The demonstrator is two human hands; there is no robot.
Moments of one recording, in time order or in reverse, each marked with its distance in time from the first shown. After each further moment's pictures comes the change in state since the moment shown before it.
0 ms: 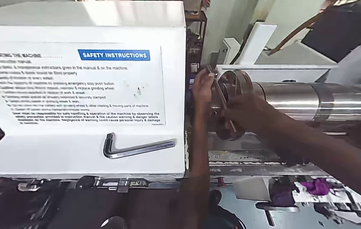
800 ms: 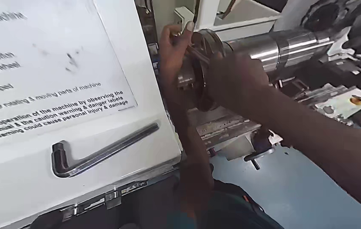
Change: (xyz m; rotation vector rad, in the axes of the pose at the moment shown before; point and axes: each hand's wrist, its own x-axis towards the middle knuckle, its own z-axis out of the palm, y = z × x) left_hand 0.052 -0.008 -0.008 0.257 -0.411 0.150; right_hand -0.019 -0.025 0.043 -0.970 0.382 0.299
